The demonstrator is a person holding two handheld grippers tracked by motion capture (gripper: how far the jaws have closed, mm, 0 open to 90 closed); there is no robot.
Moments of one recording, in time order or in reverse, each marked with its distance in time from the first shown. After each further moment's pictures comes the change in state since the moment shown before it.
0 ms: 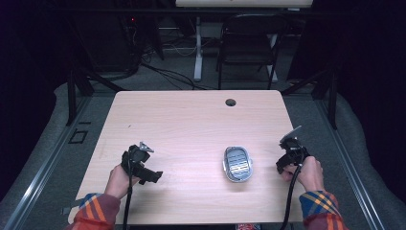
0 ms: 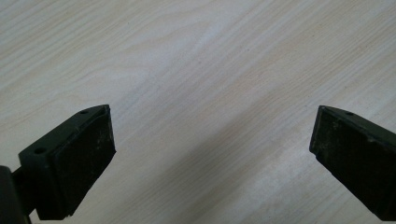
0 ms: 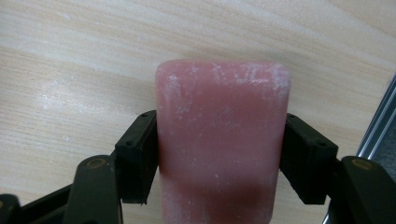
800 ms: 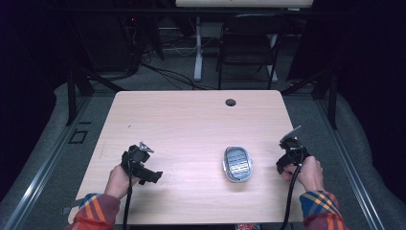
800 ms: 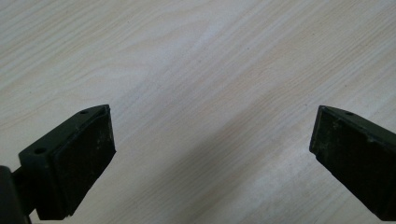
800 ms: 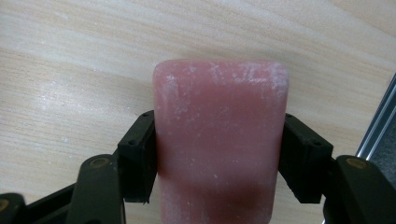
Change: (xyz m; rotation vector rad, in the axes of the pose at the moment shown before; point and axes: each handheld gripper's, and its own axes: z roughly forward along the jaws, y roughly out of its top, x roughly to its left) left arm 0.000 0.000 0.000 0.003 0.000 0.004; right arm 0.001 0.001 0.000 0.004 0.001 0.007
